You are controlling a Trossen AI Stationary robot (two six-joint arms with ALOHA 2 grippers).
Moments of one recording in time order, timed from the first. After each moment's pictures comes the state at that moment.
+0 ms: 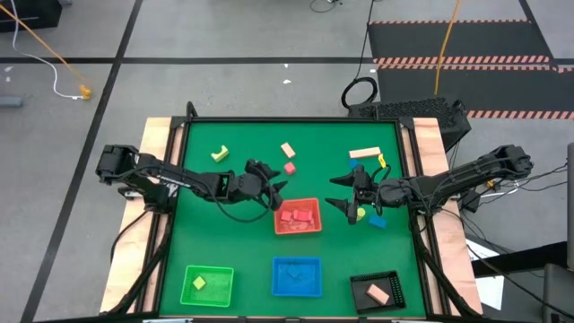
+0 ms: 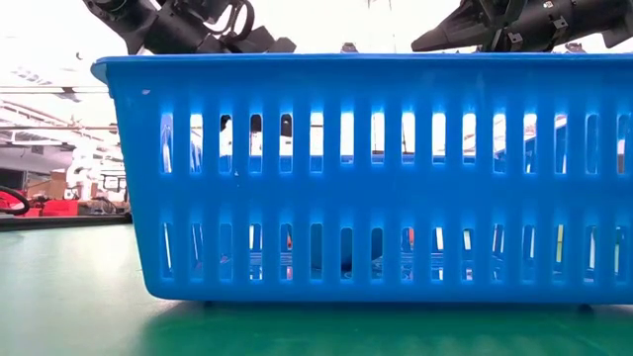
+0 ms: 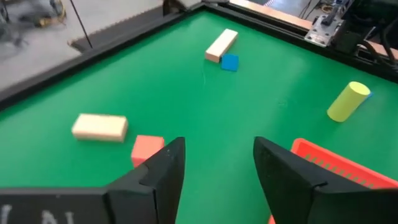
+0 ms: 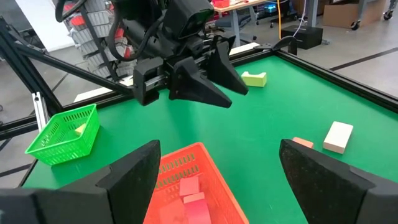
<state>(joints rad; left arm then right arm) -0.06 1.54 0.79 0.25 -0.51 -0.38 0.22 0.99 0.43 0.30 0.42 0.34</state>
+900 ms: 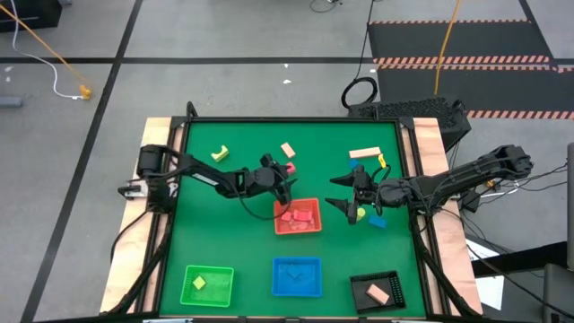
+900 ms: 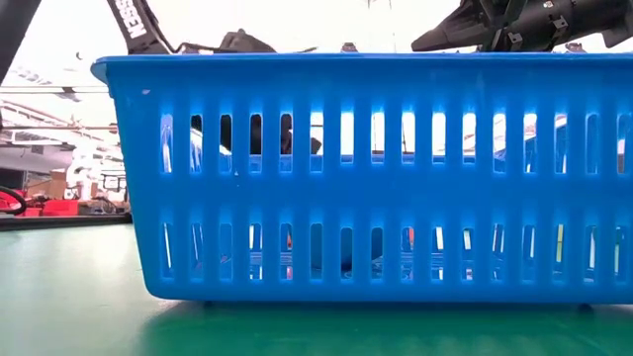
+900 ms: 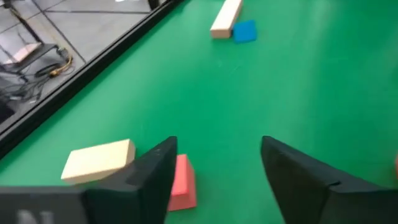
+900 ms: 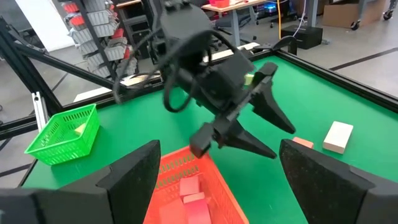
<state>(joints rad) 0.08 1.88 0.80 0.62 -0.39 0.00 0.22 0.99 0.43 0.30 0.42 0.34</state>
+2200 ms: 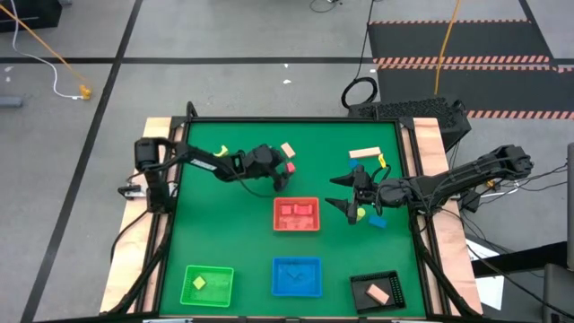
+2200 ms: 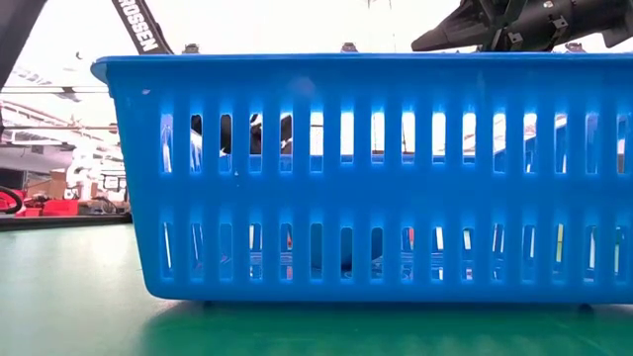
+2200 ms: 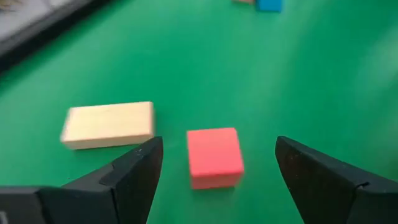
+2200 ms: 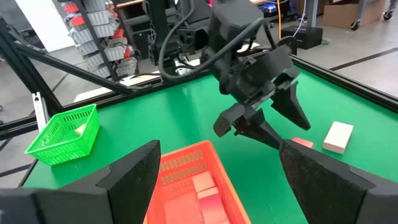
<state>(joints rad) 0.27 1.84 0.79 0.48 -0.07 -0.11 0.22 0.99 0.44 0.30 0.42 0.34</state>
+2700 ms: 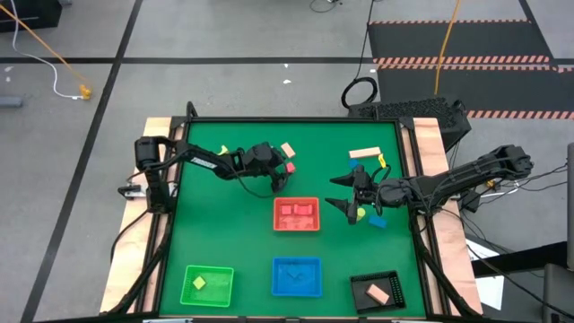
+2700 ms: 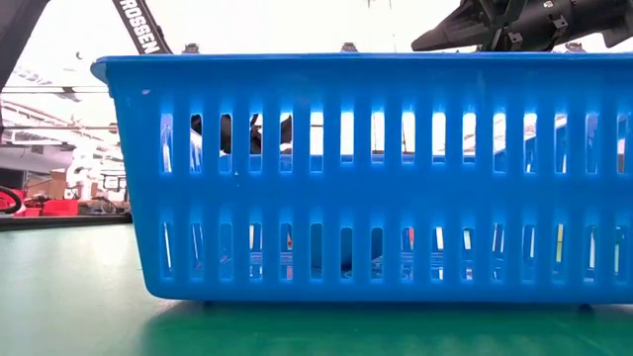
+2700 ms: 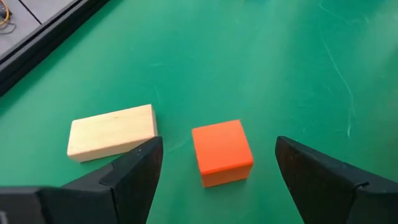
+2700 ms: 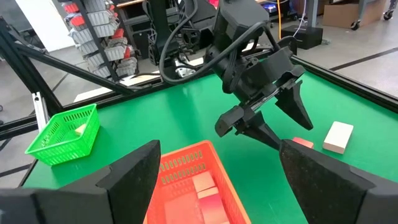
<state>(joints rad) 0.30 1.84 0.79 0.47 -0.04 0.03 0.22 0.99 0.43 0.30 0.42 0.34</state>
